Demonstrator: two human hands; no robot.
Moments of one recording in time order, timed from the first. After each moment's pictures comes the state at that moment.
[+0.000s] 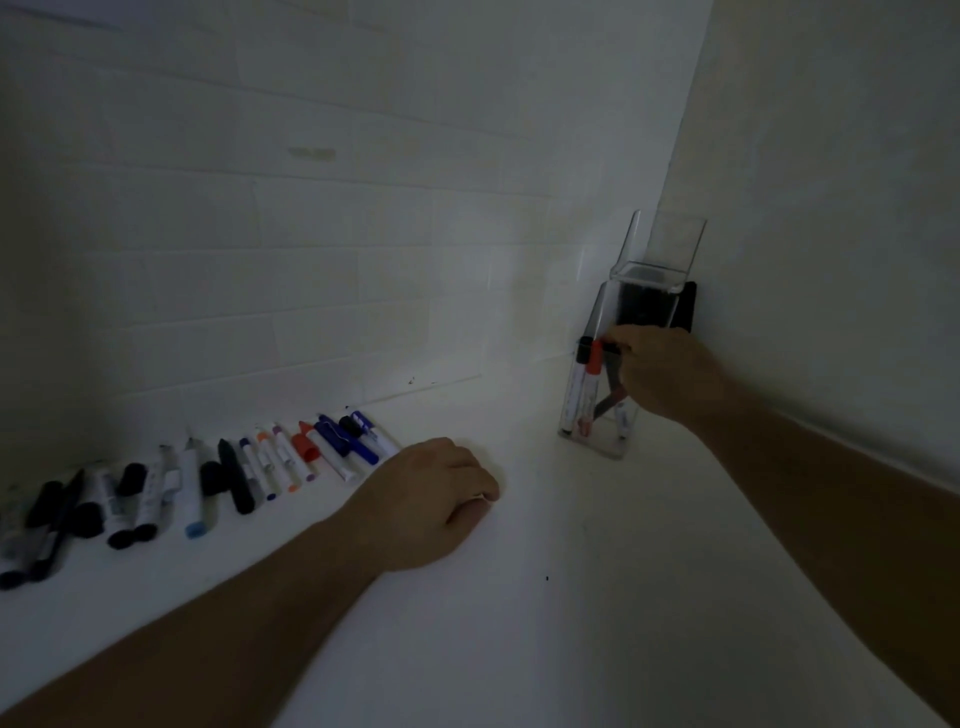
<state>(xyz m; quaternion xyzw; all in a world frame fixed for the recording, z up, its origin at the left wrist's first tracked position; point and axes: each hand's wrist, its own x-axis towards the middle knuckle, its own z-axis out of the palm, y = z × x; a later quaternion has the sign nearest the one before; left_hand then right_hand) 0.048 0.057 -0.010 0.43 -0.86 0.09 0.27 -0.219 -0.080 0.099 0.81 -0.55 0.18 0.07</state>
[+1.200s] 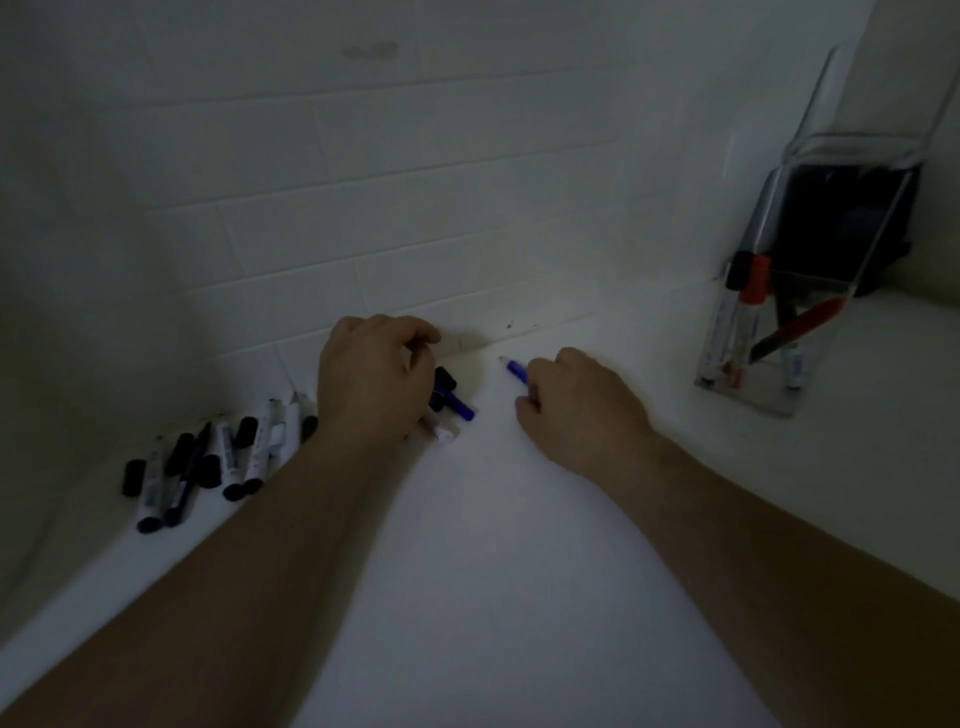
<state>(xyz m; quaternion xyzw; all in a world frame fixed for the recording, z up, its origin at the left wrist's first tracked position) 0.146 0.039 0.014 0.73 -0.55 0.16 0.36 -0.052 -0.048 -0.022 0.88 -0.42 0.23 -0.02</state>
